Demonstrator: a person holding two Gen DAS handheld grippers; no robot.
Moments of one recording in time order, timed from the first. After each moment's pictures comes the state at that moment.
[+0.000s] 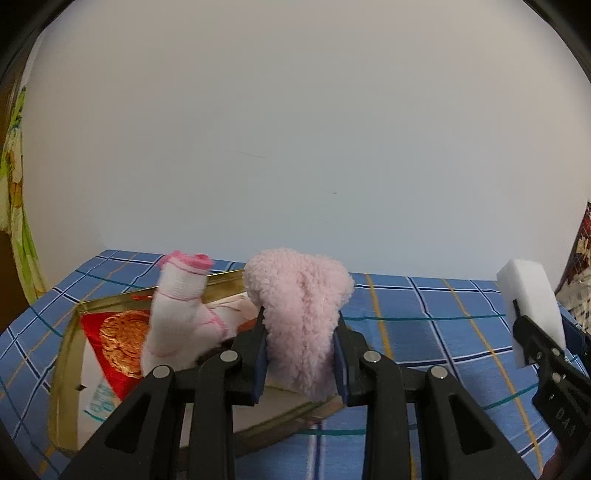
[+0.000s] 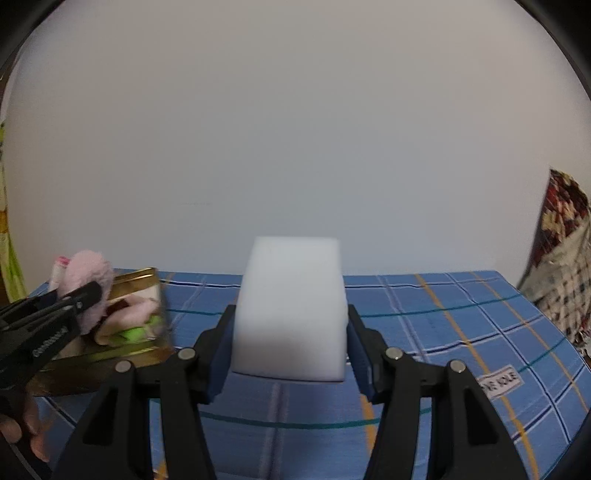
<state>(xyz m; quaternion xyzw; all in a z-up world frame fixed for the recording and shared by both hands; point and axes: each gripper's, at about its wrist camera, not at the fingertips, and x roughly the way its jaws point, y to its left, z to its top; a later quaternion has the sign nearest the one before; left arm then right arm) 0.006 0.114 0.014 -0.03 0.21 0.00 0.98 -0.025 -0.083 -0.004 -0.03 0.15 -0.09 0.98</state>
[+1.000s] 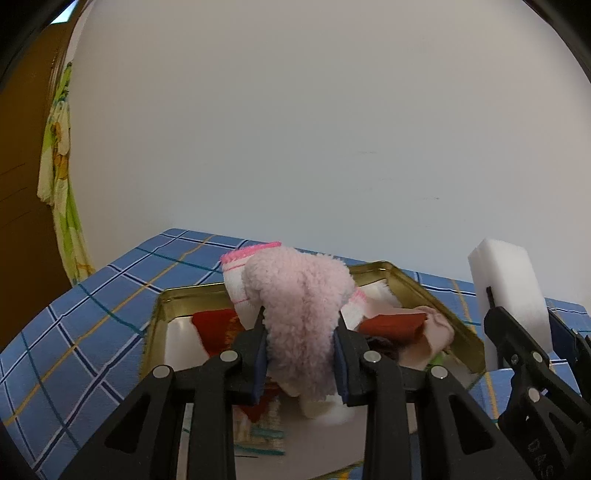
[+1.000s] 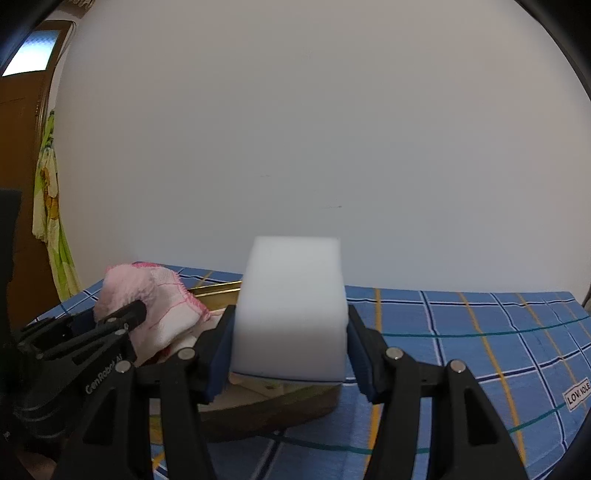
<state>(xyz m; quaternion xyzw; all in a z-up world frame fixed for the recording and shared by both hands) -0.002 0.191 0.017 -0.06 0.23 0.10 0.97 0.018 0.020 -0.014 -0.04 0.15 0.02 0.99</state>
